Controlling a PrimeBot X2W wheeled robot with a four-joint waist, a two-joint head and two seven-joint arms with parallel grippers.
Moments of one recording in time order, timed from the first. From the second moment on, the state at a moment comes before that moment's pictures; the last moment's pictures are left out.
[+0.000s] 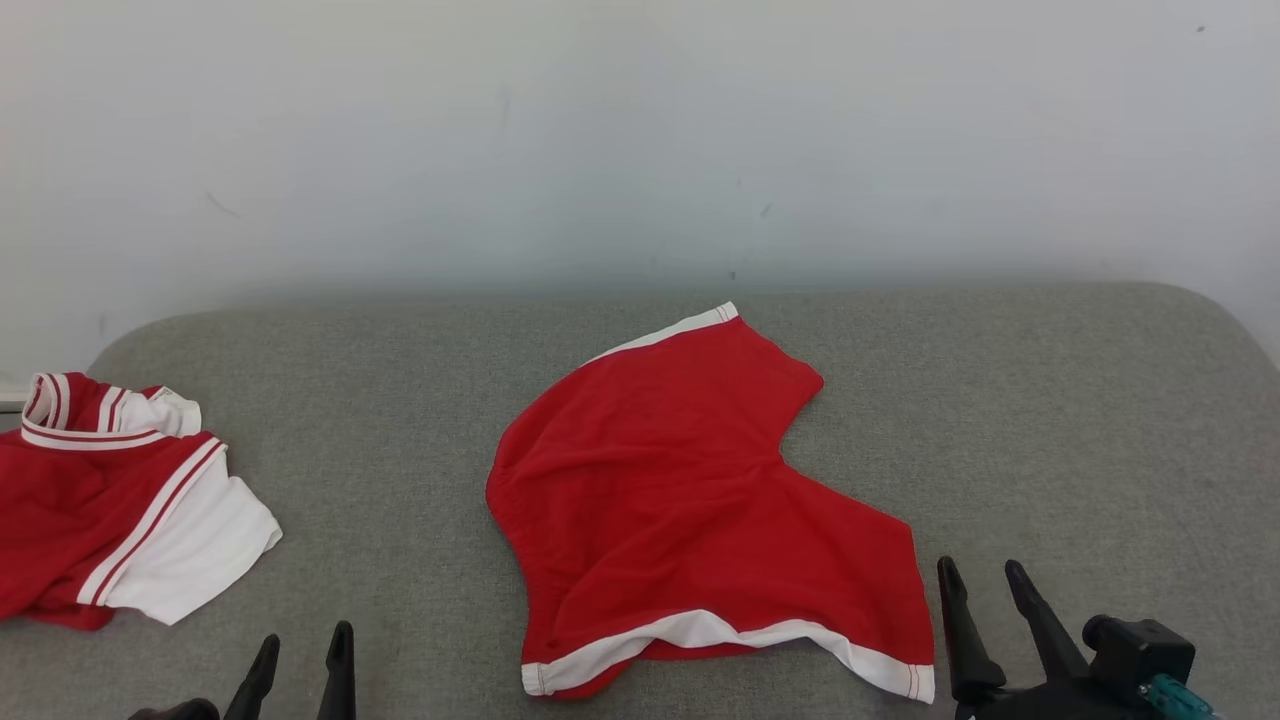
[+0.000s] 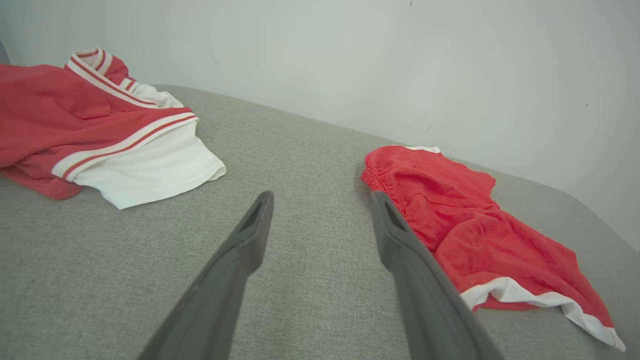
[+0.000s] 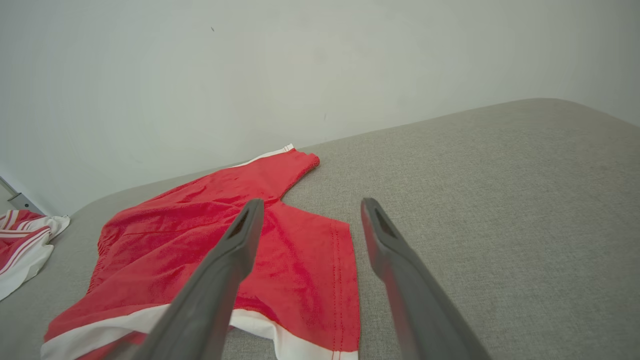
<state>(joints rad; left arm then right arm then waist) 0.11 0.25 -0.27 0.07 -0.51 0.12 -0.13 0.03 -0.16 0.20 0.22 0.55 -0.09 -0.24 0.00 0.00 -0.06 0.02</state>
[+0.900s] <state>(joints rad) -0.12 0.11 -0.42 0.28 -0.62 0.11 0.40 0.00 -0.15 0.26 0.32 0.53 -0.12 0.12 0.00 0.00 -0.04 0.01</state>
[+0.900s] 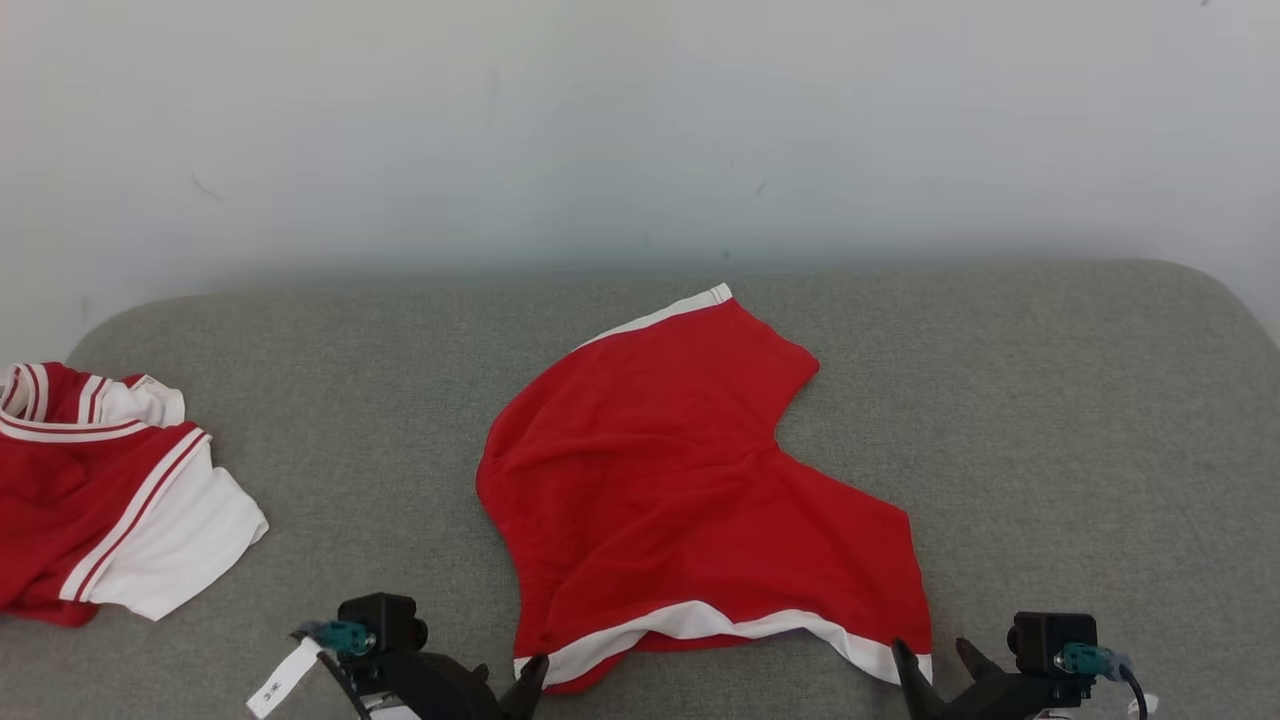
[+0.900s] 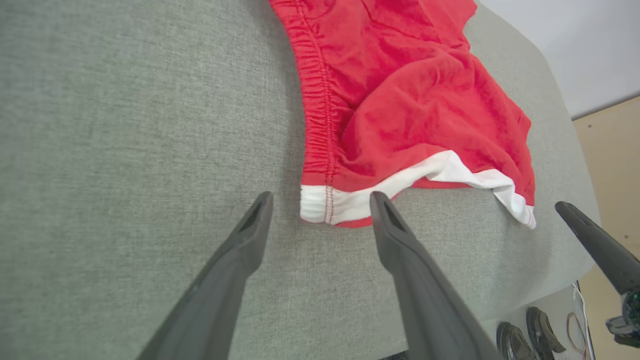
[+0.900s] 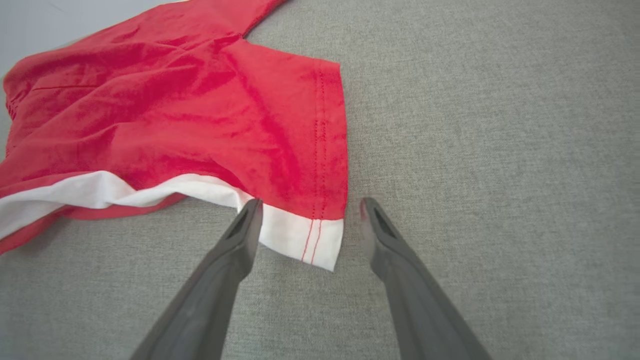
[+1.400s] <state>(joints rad) -0.20 0.09 -0.43 0.39 -0.65 0.12 0.51 -0.03 -0.12 0.24 0.35 0.50 -0.12 0.20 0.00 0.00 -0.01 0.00</state>
